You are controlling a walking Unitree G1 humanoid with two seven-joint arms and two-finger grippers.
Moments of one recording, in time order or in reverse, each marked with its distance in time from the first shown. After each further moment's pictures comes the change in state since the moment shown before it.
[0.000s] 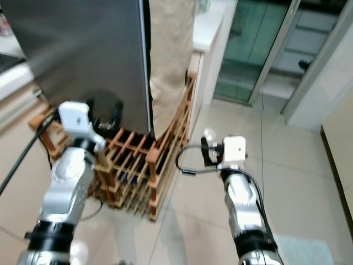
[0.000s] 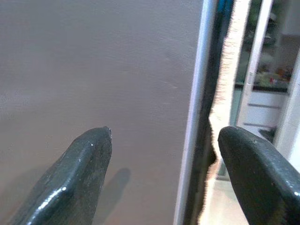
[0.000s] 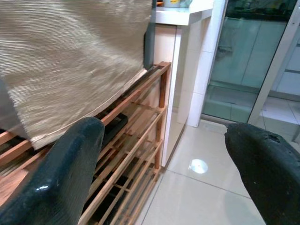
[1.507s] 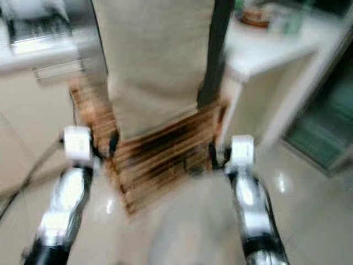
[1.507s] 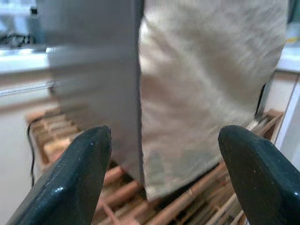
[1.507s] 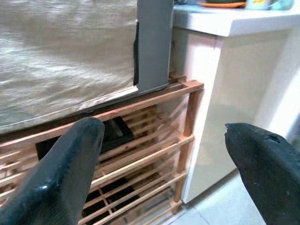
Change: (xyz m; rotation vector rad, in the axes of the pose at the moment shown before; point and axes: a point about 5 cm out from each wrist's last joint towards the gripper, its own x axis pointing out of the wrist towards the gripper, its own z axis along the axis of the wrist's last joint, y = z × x) left arm -0.050 0.027 -0.048 0.061 0.155 0.106; right arm -0.006 -0.013 -0.001 0.001 0.035 -0.034
